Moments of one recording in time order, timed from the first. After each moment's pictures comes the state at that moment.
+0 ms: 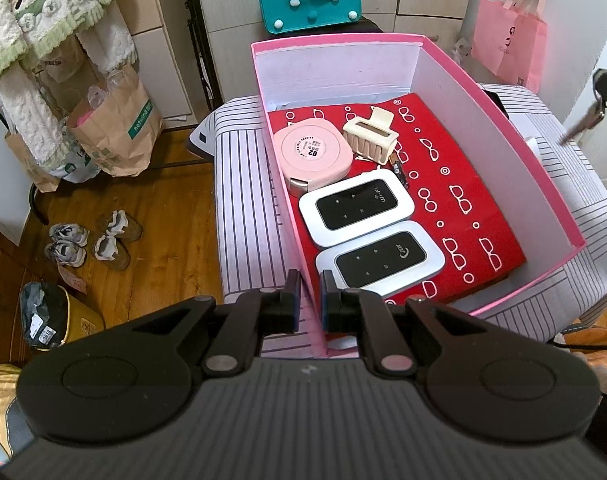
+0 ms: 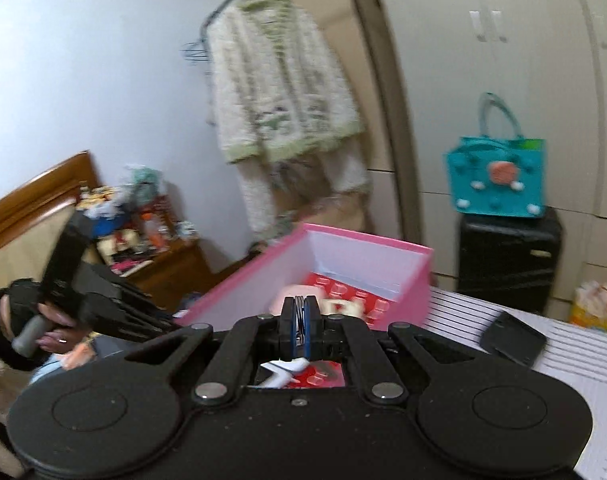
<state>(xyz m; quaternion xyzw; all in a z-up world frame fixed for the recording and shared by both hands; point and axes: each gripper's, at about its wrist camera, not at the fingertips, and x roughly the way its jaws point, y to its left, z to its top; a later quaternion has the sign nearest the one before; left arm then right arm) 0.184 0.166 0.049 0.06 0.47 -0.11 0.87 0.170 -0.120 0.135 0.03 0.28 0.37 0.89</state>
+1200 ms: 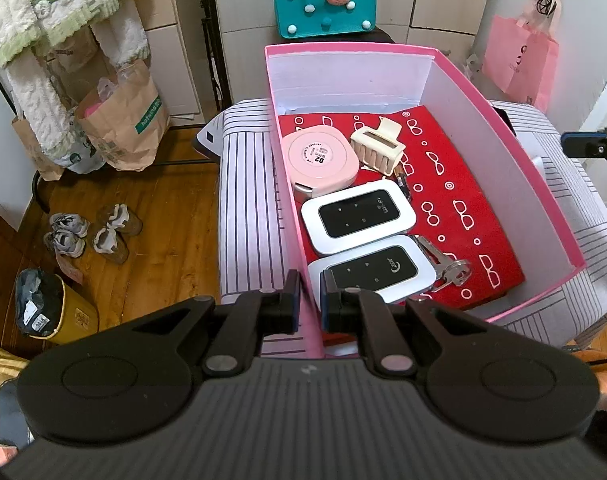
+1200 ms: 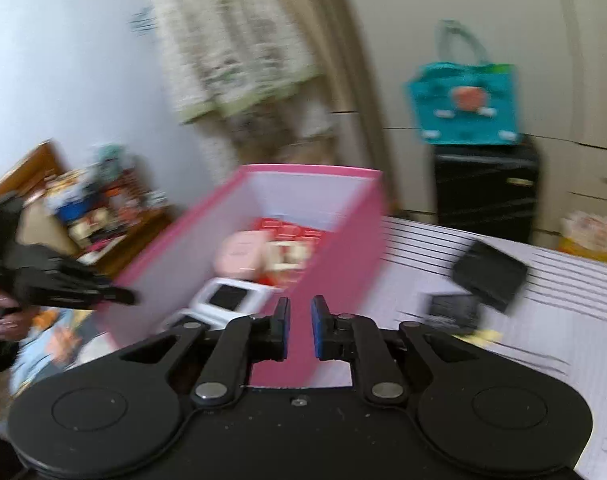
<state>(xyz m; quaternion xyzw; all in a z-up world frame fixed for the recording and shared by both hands) 0.183 0.168 0.047 0.03 0.47 -0.09 0.88 0.204 -0.167 0.082 0.05 0.37 0.30 0.88</state>
